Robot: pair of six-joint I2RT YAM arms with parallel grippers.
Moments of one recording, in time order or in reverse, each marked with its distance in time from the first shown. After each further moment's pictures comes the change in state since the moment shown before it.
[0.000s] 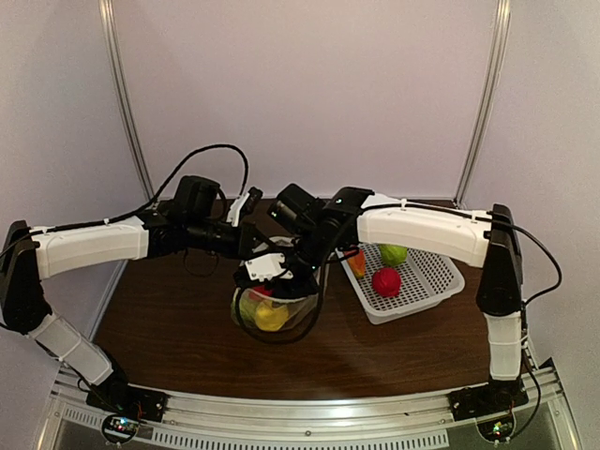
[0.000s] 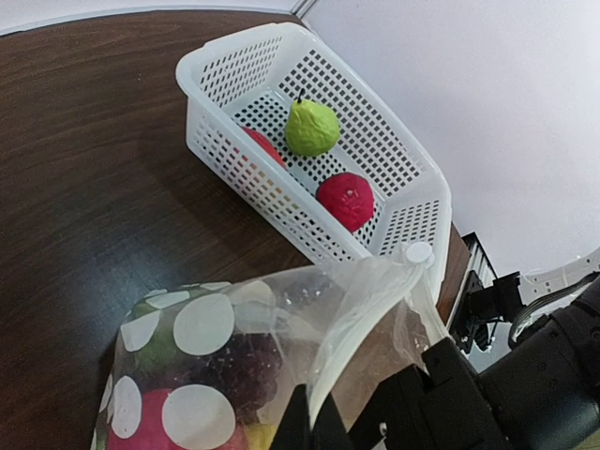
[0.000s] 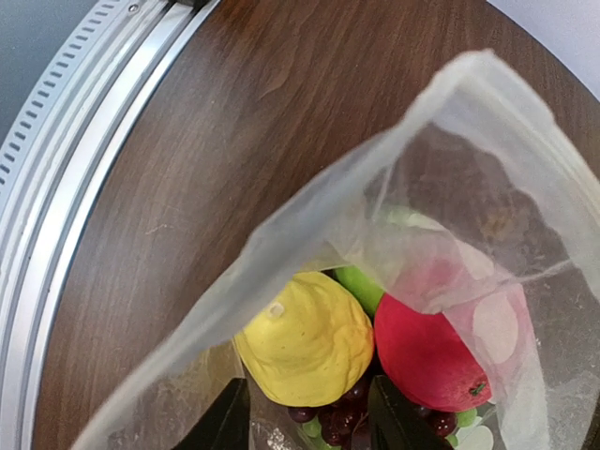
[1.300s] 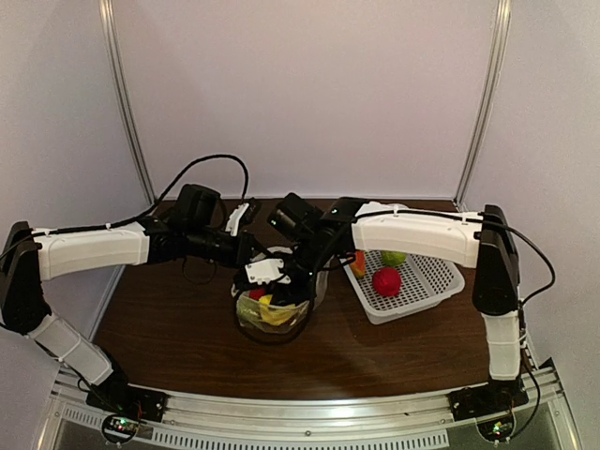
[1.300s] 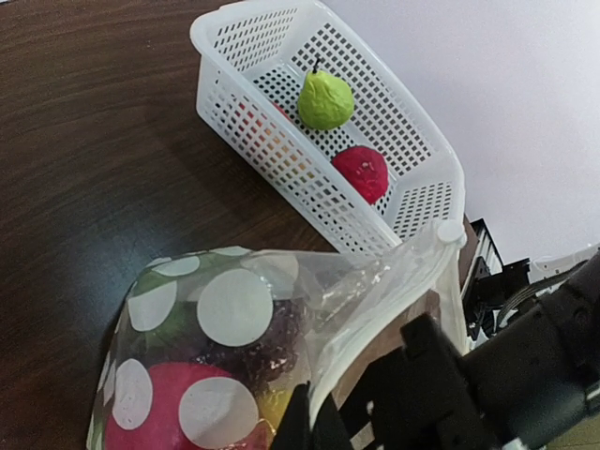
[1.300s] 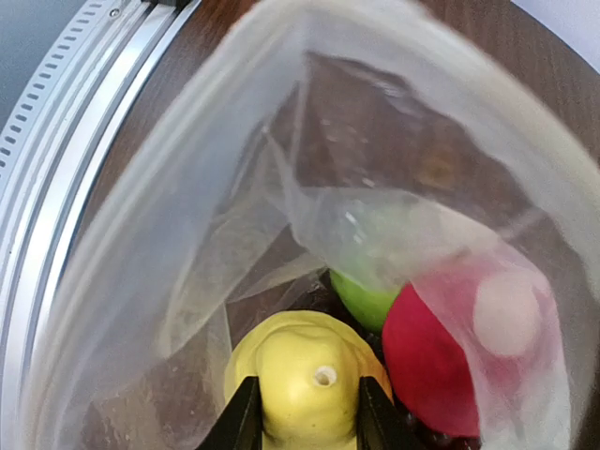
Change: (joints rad) left arm 0.000 -0.005 -0.052 -0.005 0.006 0.001; right arm -0.004 0.032 -0.056 0.089 -0.011 0.057
